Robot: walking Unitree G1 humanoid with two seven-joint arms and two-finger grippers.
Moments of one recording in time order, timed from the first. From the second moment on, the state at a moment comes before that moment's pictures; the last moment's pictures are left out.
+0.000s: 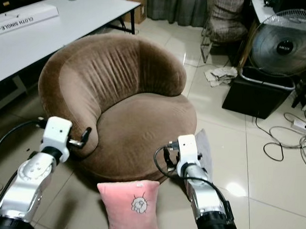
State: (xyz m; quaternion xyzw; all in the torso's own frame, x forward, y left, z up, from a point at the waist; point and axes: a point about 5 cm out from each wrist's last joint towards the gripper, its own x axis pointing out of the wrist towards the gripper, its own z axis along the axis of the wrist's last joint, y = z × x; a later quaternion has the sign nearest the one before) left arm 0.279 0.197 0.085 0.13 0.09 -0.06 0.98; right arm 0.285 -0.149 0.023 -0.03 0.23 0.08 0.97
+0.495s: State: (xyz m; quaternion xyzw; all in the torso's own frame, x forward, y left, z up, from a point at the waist) left arm 0.261 0.150 0.063 0.10 0.12 -0.11 0.98; right arm 0.265 -0.190 0.027 -0.06 0.23 0.05 0.97
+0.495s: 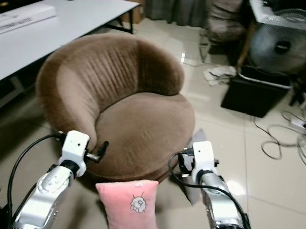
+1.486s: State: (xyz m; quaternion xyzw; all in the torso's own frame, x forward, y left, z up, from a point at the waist) left arm 0.267 0.149 0.061 0.10 0.13 -0.10 0.98; right arm 0.257 -0.185 0.017 -0.03 0.25 0.04 0.97
